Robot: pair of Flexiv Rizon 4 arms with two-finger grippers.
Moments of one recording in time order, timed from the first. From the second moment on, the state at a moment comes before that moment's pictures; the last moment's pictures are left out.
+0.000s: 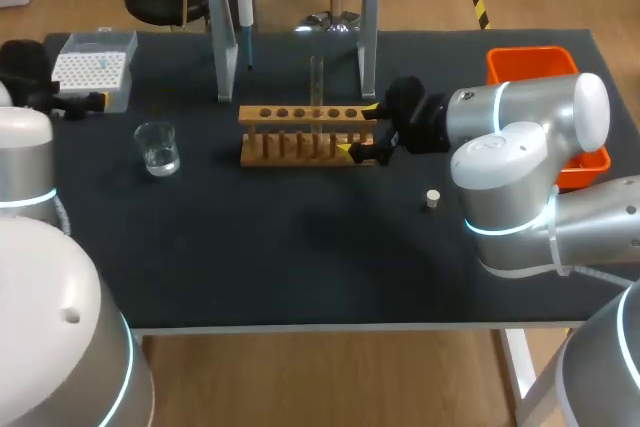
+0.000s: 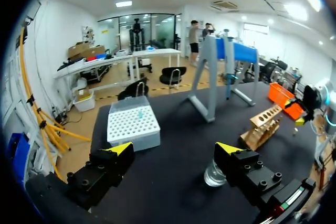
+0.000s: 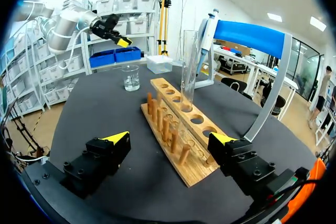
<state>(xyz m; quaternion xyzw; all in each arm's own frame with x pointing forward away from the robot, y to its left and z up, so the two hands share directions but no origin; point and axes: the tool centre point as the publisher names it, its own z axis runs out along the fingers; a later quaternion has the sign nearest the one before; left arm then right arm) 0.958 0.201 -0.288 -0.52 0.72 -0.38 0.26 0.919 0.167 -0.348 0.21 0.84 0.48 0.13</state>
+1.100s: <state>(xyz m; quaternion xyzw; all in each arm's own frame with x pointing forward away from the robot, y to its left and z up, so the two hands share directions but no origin) 1.054 0.211 -0.328 -0.56 0.67 -0.37 0.32 0.919 0.167 -0.348 0.21 0.84 0.48 0.13</state>
